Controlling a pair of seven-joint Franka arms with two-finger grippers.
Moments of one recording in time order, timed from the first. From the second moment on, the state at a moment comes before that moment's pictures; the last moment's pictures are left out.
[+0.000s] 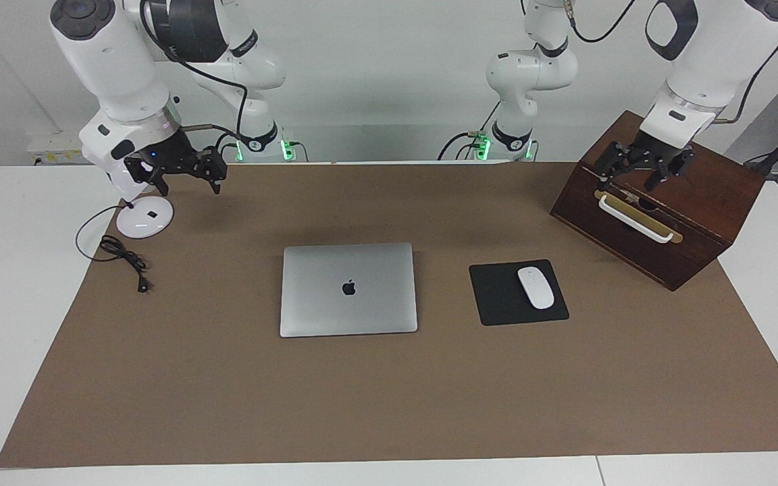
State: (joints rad) left arm -0.01 -0.06 -0.03 -1.69 -0.03 1.63 0.03; right arm -0.01 -0.02 0.06 -1.67 -0.02 1.56 0.02
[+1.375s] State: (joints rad) left arm -0.01 -0.05 -0.03 -1.70 -0.11 1.84 -0.09; right arm 0.00 -0.02 0.06 -1.70 0.06 1.68 -0.08
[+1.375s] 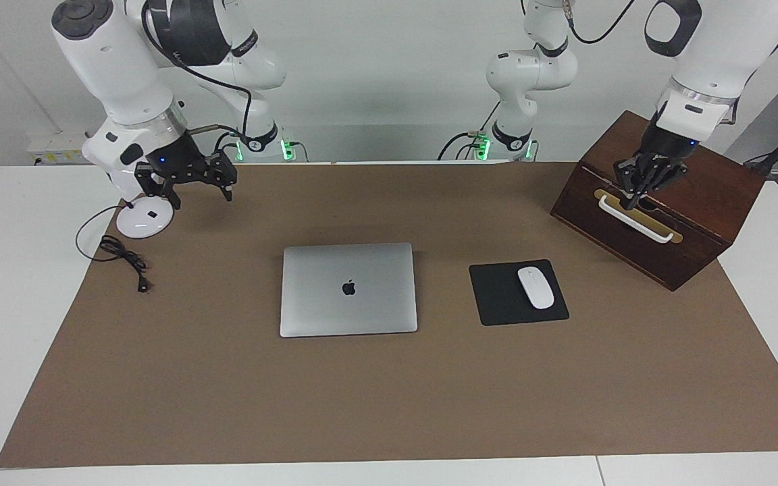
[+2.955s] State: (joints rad) left arm -0.38 -0.16 -0.04 -2.46 -0.12 2.88 -0.06; right arm 0.25 -0.06 0.08 -2.02 -0.18 1.96 -0.35
